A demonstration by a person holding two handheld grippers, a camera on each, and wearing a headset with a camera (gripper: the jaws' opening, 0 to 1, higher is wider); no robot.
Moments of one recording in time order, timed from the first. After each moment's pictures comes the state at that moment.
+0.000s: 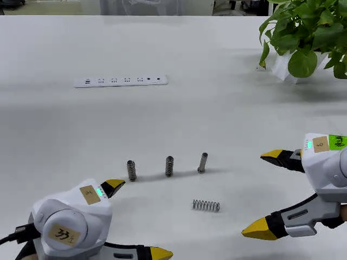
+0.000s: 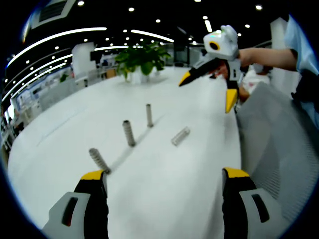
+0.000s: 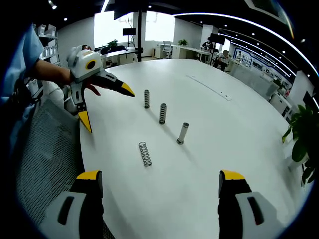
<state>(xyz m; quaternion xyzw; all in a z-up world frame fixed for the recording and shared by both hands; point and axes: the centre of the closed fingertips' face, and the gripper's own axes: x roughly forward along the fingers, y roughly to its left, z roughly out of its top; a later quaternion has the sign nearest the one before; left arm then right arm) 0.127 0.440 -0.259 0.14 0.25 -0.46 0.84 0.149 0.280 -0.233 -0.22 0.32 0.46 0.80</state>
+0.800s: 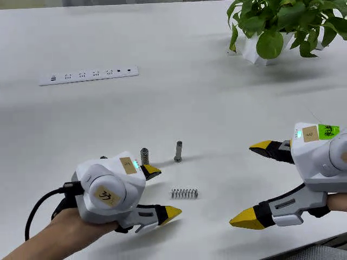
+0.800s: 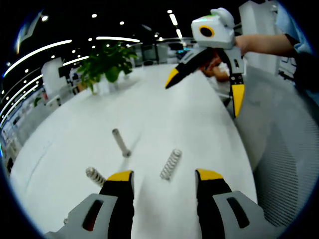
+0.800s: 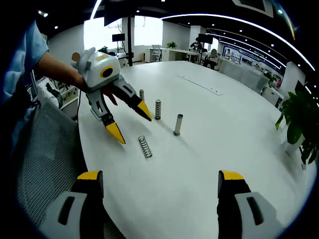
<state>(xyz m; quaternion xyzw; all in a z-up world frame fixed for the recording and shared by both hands) 0.155 0.361 -0.271 0.22 0.22 -0.55 0.78 0.134 0.263 -0.235 -0.19 0.31 0.43 0.82</state>
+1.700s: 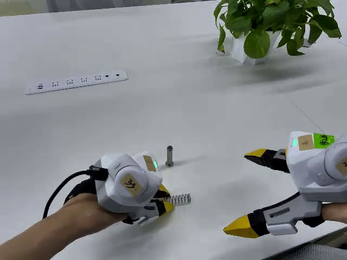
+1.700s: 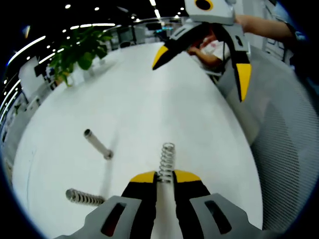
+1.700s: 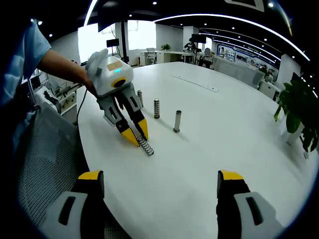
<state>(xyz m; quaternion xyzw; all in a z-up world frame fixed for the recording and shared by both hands) 0.149 0.346 -0.299 0.29 0.29 -0.60 0.69 0.127 0.259 -0.241 -0.16 0.32 0.42 0.83</state>
